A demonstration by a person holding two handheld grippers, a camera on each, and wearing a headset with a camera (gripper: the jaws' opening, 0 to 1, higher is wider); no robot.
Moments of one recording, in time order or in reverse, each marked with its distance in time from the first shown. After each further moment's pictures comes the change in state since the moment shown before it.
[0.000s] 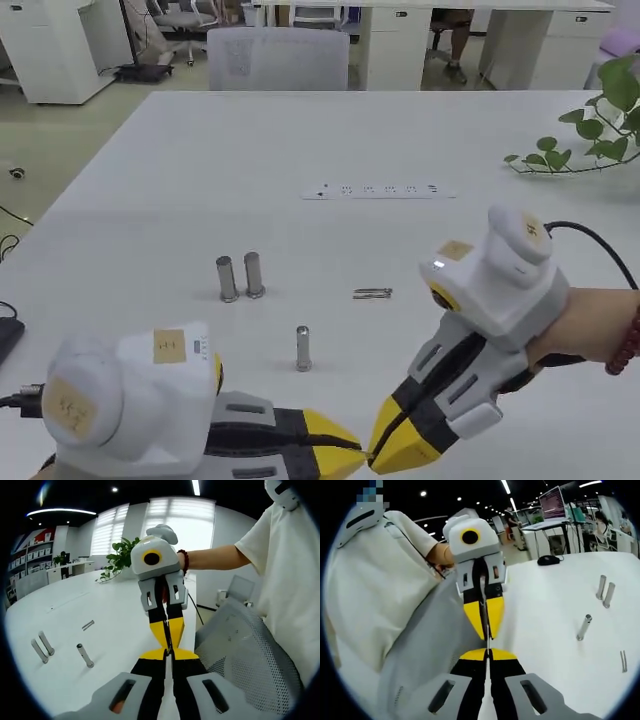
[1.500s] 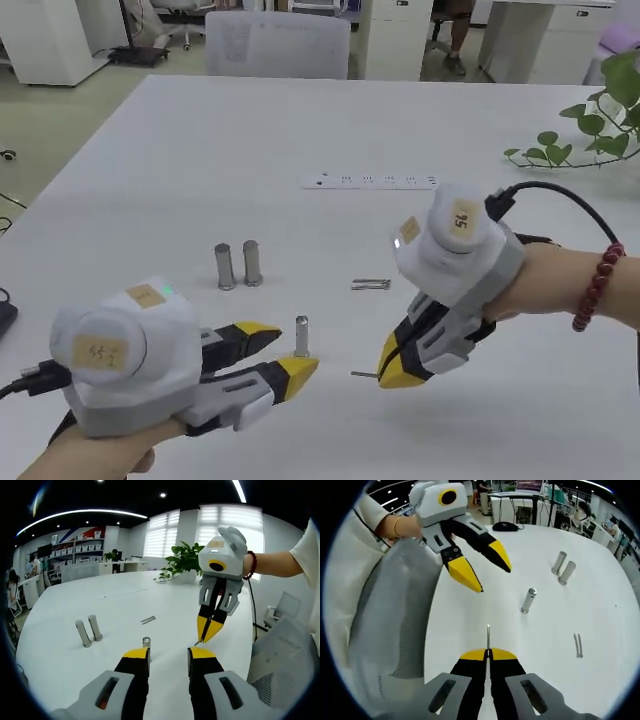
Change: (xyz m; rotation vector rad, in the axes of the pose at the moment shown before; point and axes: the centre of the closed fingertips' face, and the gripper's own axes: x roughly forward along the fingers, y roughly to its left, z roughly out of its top) left arm -0.020 0.113 -0.013 -0.150 -0.063 0.452; right arm -0.032 -0.091 -0.033 0.013 0.355 -0.394
